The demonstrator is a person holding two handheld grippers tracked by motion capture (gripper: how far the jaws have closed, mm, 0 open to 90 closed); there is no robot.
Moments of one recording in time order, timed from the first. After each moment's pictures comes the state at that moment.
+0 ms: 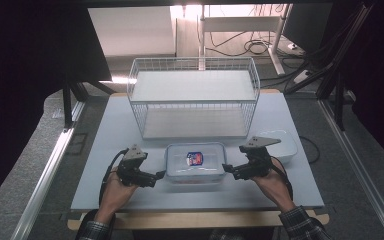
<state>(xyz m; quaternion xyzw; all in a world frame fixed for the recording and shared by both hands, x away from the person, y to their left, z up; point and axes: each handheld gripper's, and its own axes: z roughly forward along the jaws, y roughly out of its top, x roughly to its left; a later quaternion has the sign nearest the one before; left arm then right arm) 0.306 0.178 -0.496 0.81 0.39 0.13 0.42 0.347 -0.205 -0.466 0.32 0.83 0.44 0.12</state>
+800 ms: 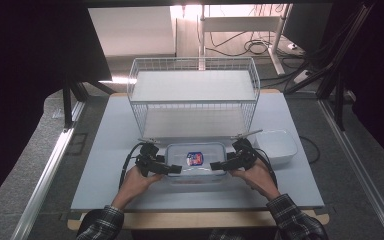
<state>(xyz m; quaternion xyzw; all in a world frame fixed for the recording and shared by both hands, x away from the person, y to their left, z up) 0.355 0.157 -0.521 0.78 0.42 -0.11 0.45 0.386 -0.179 -0.497 0.39 0.82 0.40 -0.08</state>
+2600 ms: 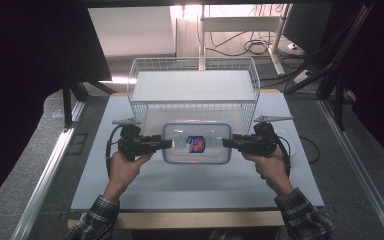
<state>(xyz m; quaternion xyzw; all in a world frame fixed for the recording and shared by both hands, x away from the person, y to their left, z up) 0.347 0.183 -0.423 0.73 0.41 -0.01 0.54 0.371 -0.207 -0.406 0.38 0.77 0.52 -0.01</state>
